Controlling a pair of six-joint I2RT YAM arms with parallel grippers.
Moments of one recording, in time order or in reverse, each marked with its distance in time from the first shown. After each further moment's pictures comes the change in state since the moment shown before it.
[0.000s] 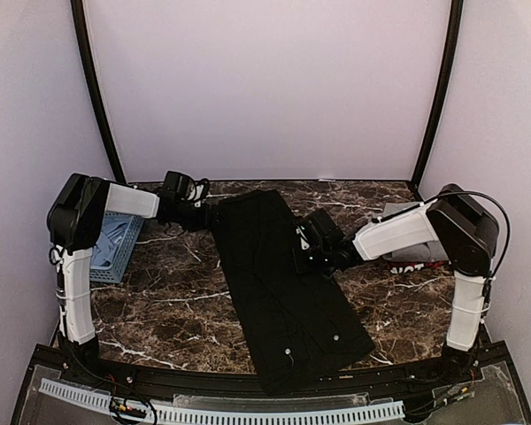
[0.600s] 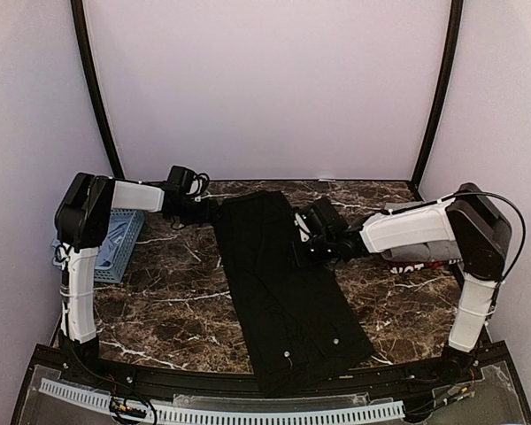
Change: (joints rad) left arm 0.000 0.079 0.154 -0.085 -0.208 0.019; right arm 0.013 -0.092 0.026 -0.097 -0.014 -0.049
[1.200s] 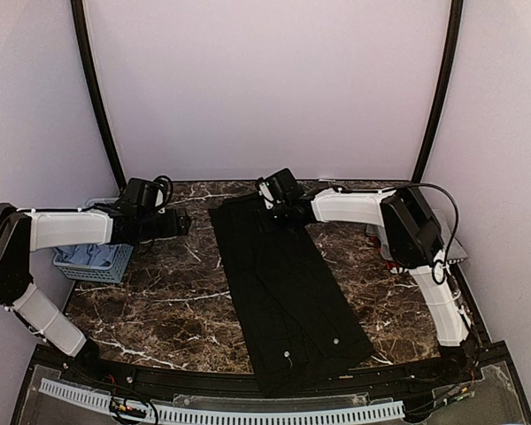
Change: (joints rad) left arm -0.050 -0.649 -0.615 0.101 -0.303 -0.071; right arm -0.066 0.484 0.747 -0.140 0.024 -0.222
